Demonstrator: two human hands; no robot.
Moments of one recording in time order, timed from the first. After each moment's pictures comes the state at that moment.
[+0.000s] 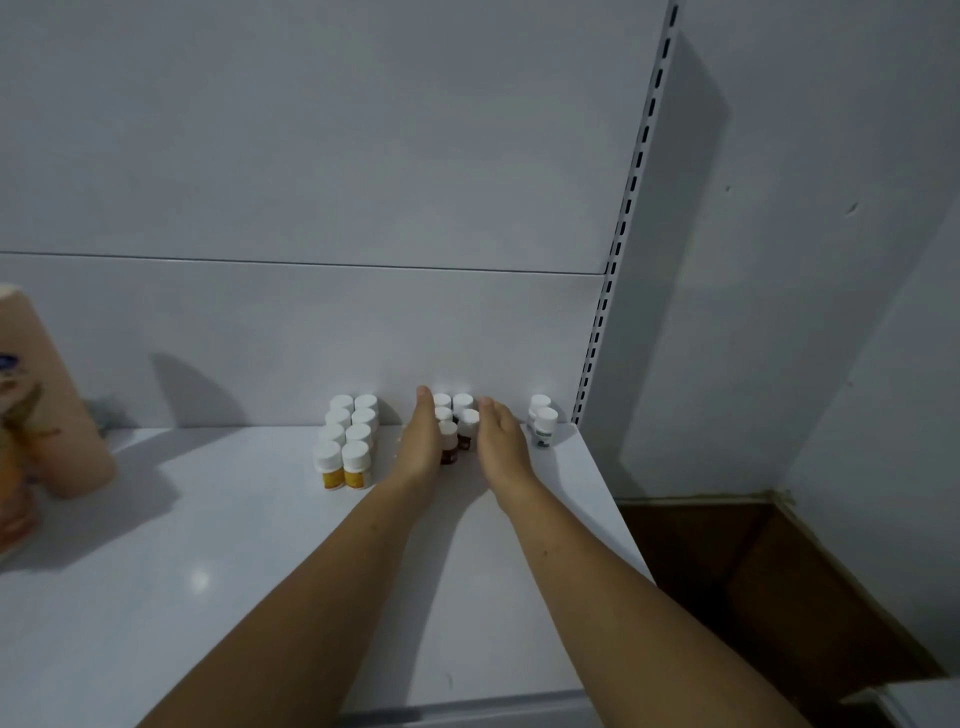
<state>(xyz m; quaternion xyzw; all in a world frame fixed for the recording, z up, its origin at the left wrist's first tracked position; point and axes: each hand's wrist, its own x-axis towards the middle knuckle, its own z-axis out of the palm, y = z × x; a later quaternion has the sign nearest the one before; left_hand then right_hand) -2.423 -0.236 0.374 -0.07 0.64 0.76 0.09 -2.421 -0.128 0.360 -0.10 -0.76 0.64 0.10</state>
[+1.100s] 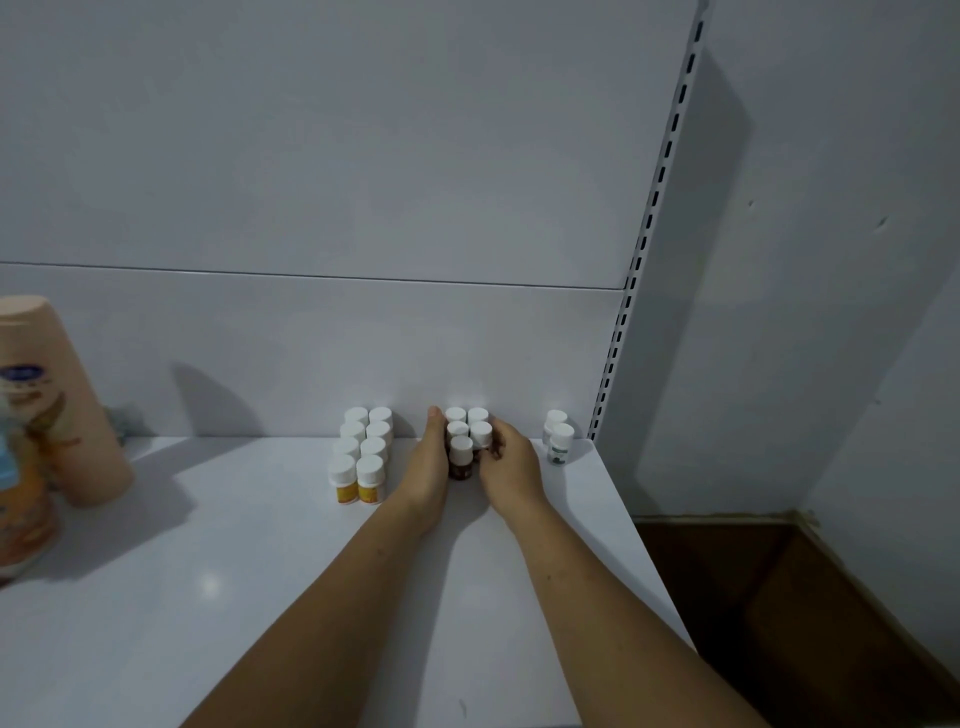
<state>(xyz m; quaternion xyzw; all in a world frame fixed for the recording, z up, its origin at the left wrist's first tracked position) -2.442 -0.243 0.346 -0.02 0.59 0.80 0.10 -2.442 -0.130 0.324 -0.06 -0.82 0.55 0.15</state>
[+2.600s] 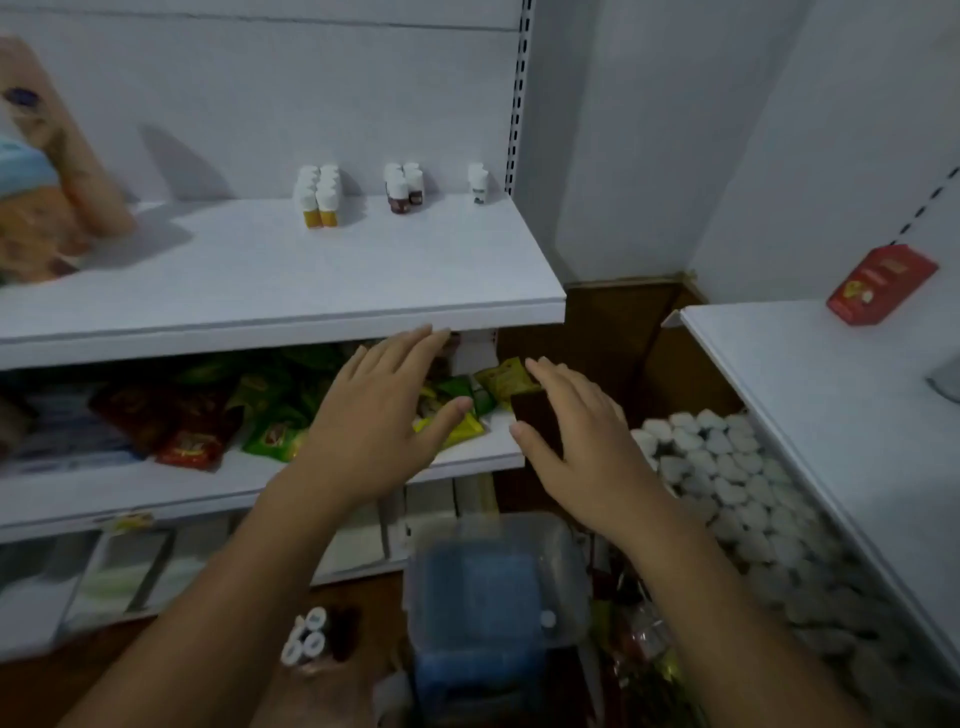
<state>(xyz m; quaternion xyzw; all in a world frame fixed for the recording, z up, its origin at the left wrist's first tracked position) -2.018 -0.306 0.352 0.28 0.94 0.17 -0.08 -1.936 -0.080 0.336 0.02 -0.96 0.27 0.09</state>
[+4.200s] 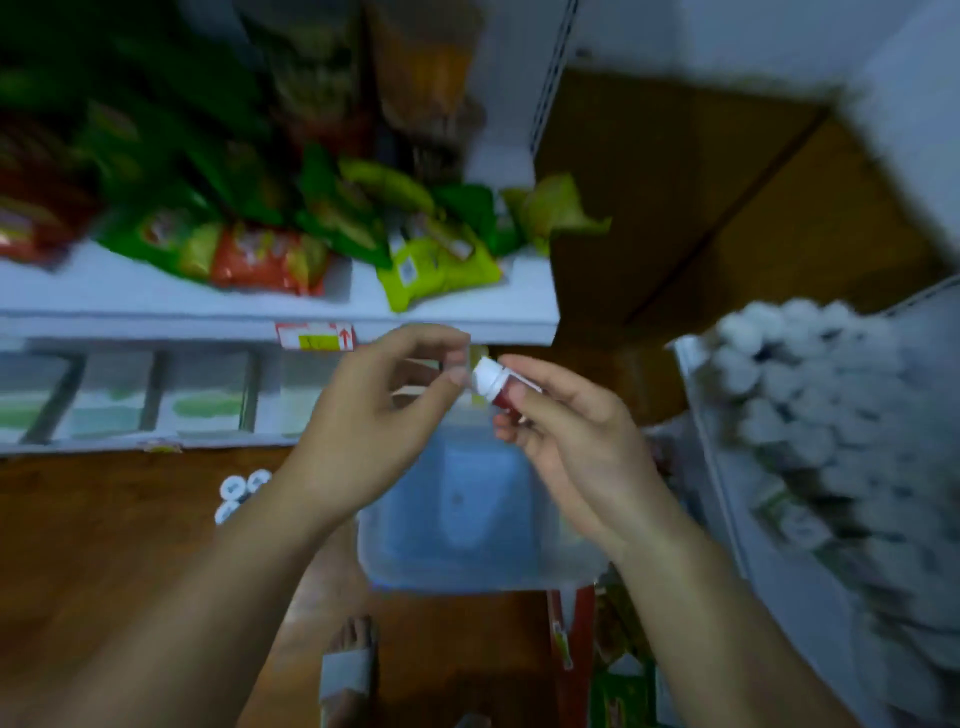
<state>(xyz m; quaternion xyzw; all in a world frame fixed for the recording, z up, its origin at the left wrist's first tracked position) -2.028 -0.280 0.092 0.10 0.78 0.62 0.07 -1.986 -0.097 0.092 -0.19 -0.56 0.81 -0.06</state>
